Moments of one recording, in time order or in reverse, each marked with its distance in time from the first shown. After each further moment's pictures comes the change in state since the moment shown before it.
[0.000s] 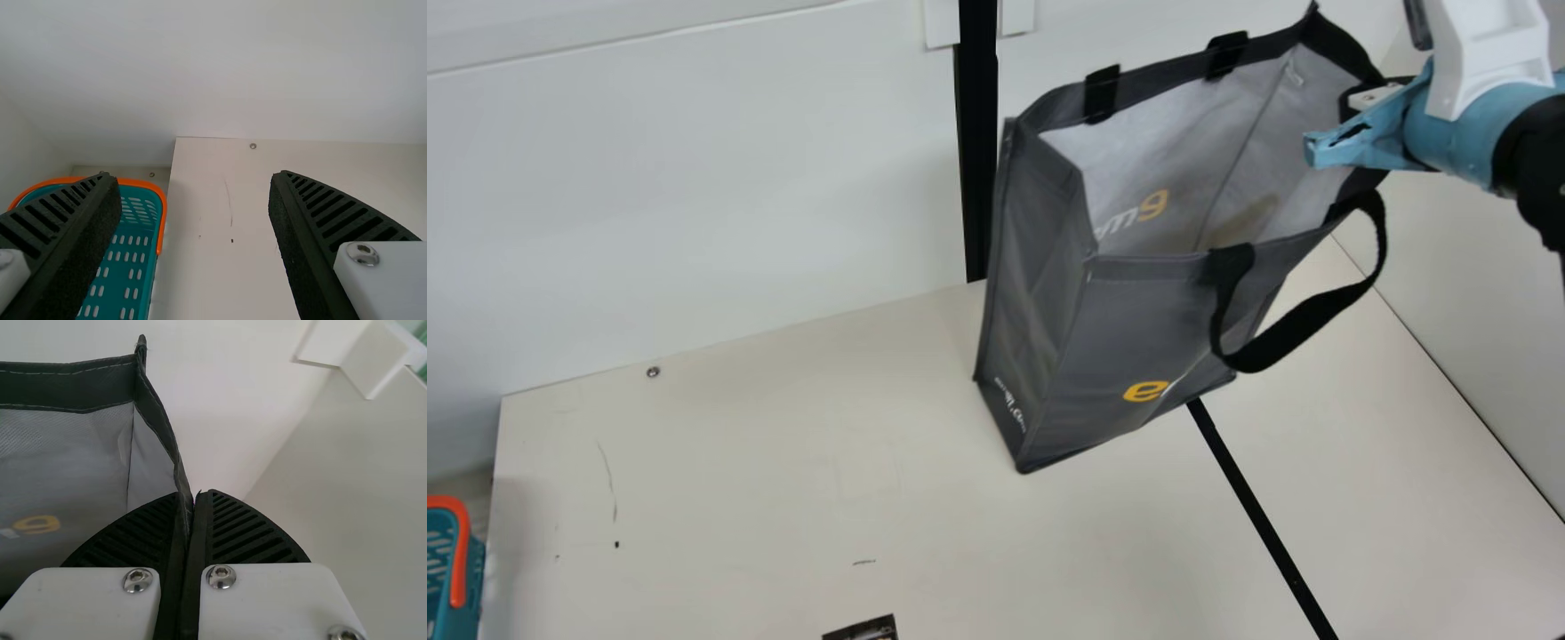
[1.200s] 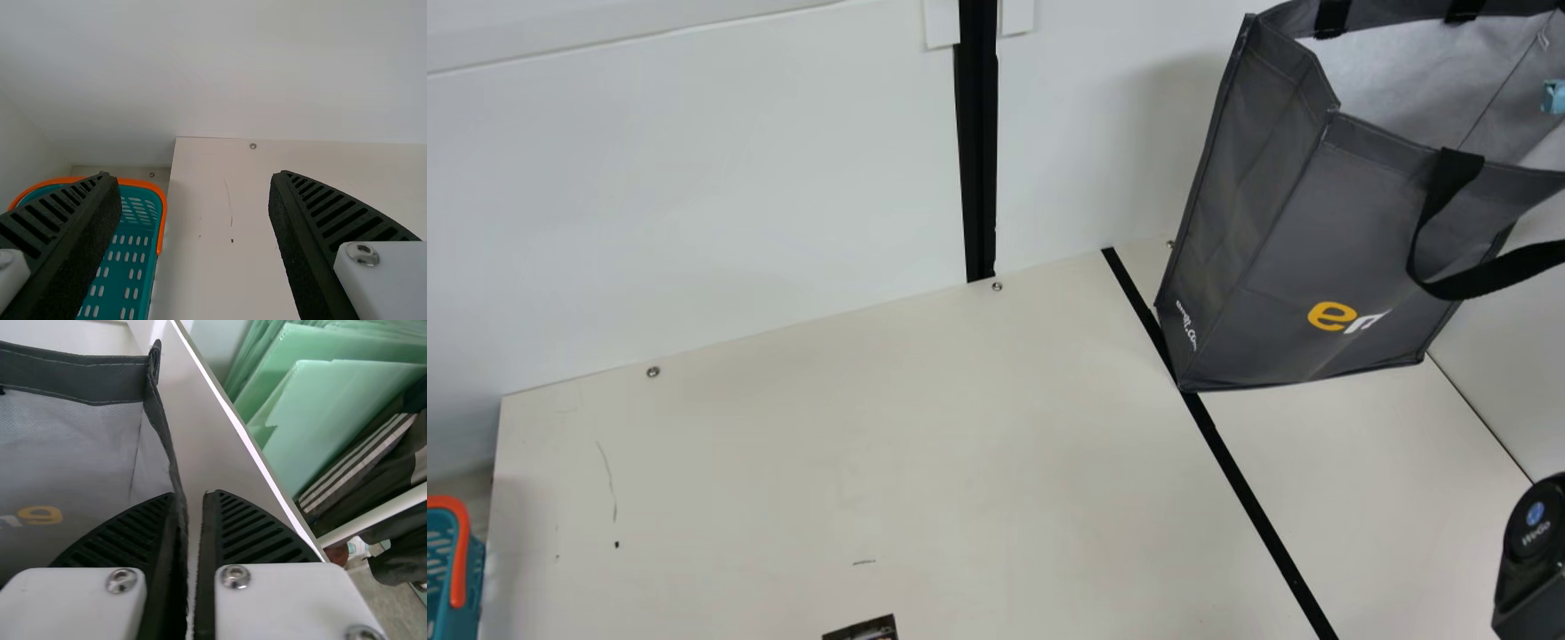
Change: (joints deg) left arm 0.0 0.0 0.0 0.0 0.0 0.0; right arm -20.7 21.3 -33.2 4.1 12.0 -9.5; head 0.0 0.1
